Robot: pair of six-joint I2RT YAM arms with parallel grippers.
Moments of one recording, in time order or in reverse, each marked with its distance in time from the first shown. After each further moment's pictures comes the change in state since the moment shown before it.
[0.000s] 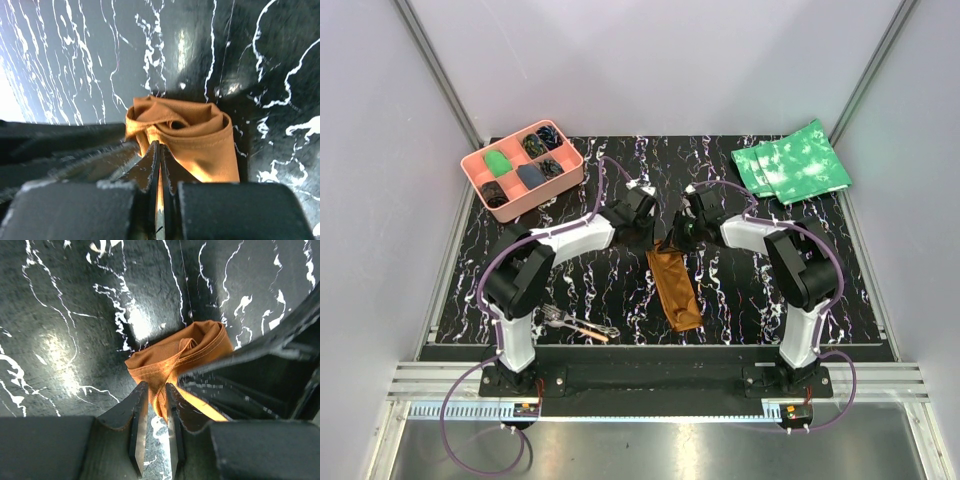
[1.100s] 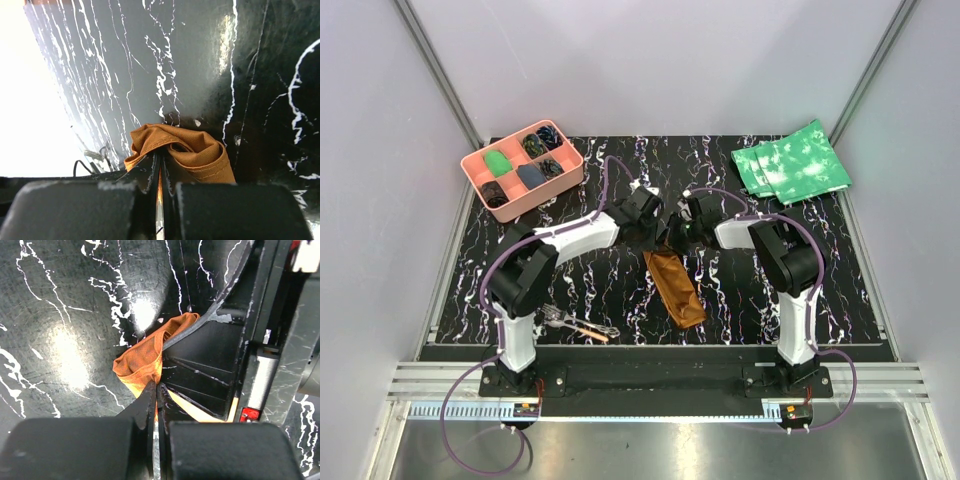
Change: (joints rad) left arm -0.026 0.024 0.048 -0.067 -0.024 -0.005; right arm -0.015 0.151 0.010 0.225 -0.160 0.156
